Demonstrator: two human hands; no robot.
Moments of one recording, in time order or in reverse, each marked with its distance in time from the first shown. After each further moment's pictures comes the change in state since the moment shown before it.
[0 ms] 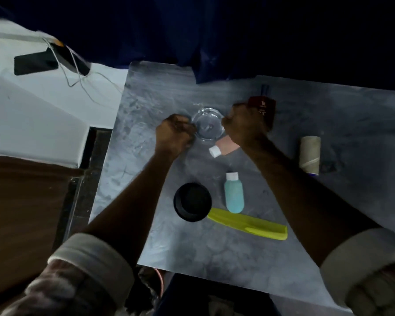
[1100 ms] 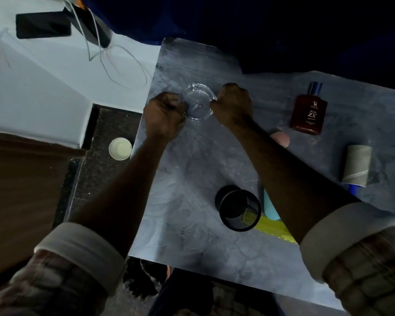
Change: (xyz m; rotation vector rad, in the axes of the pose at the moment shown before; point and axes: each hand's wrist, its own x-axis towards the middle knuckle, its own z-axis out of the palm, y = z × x) left_hand 0.055 -0.004 -0.108 -0.010 0.152 0.130; right_hand 0.051 -0.126 0.075 0.145 -0.053 0.059
